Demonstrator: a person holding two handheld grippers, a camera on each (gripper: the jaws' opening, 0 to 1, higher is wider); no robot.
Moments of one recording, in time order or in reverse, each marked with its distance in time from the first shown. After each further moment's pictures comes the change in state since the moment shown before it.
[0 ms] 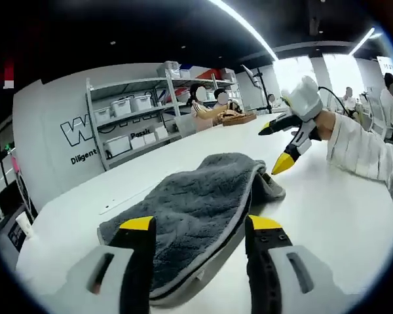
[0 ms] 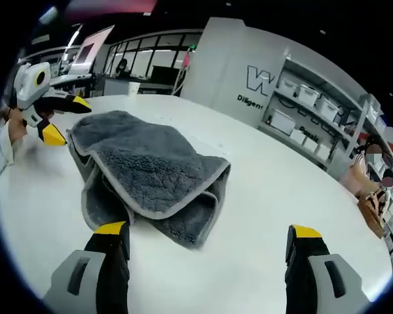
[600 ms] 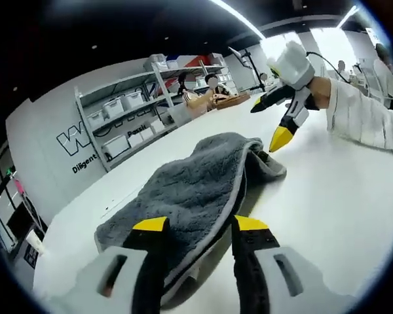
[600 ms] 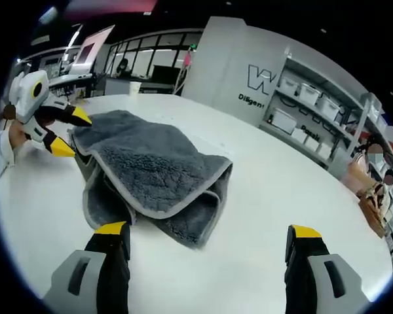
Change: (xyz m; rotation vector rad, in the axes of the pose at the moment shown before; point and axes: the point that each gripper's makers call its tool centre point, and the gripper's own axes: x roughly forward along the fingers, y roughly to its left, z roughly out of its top) left arm 0.010 -0.009 -0.014 0.126 0.076 0.010; right arm 0.001 0.002 0.000 0.000 0.005 0.009
